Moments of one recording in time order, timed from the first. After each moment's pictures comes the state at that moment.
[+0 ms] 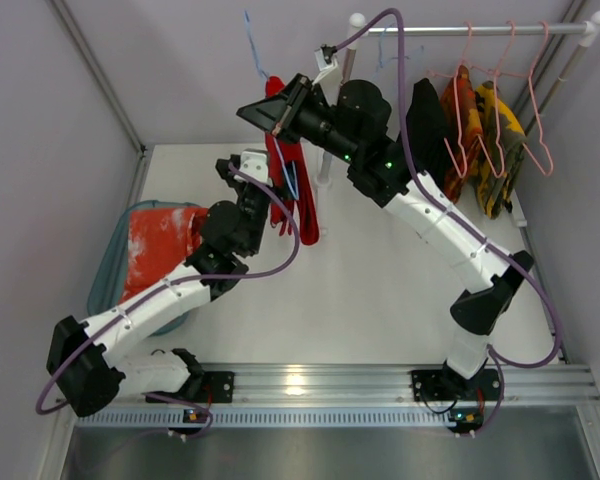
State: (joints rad) left arm -0.78 1.19 0.95 0.57 -0.54 0.19; right arm 0.83 1.78 2.11 -0.16 -0.16 0.98
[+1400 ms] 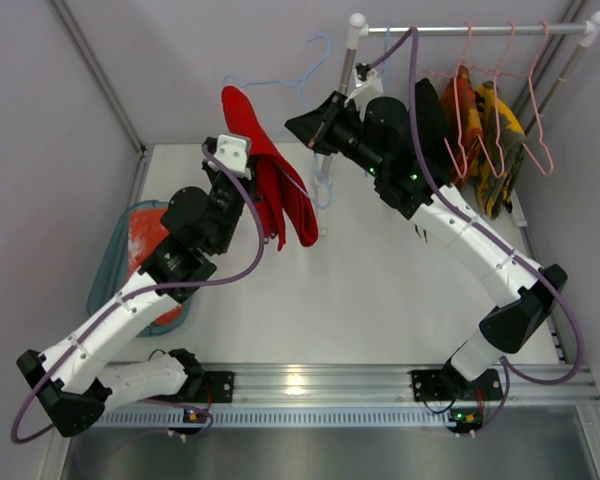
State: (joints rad) left arm -0.77 1.06 1.16 0.13 -0.48 0.20; right arm 0.72 1.60 1.79 -0.16 -0.04 0.78
